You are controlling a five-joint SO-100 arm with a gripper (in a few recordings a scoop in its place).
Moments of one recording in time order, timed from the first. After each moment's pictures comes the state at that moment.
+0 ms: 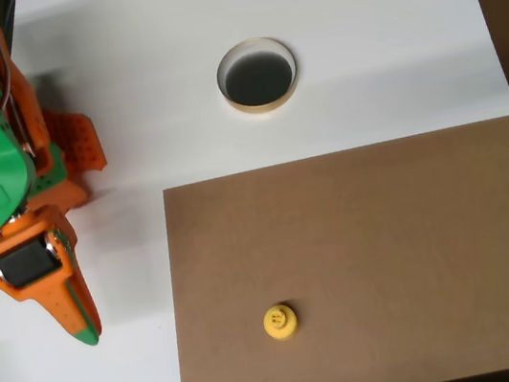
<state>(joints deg) 25.6 186.1 170.7 54.1 -3.2</state>
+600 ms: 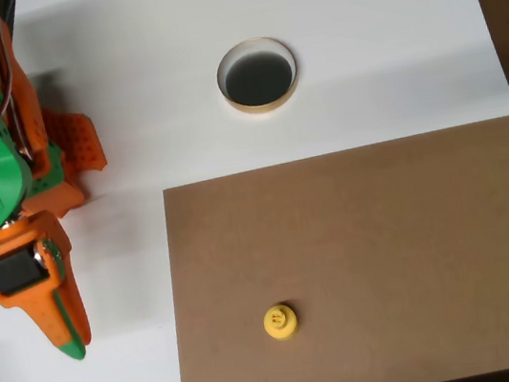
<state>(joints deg) 29.0 186.2 171.6 52.6 -0.7</state>
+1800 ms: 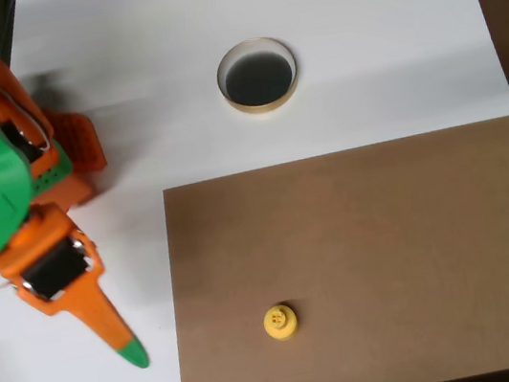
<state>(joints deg) 16.7 144.0 138.3 58.9 -13.8</state>
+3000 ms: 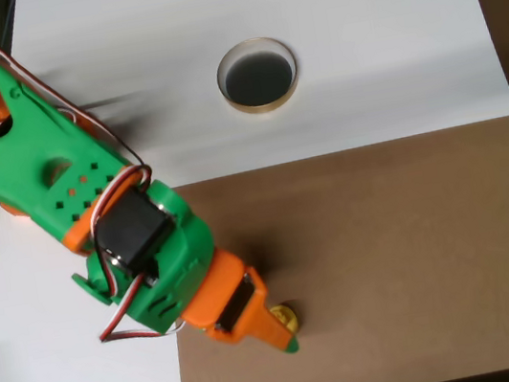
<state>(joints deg) -1.1 87.1 97.0 70.8 -8.2</state>
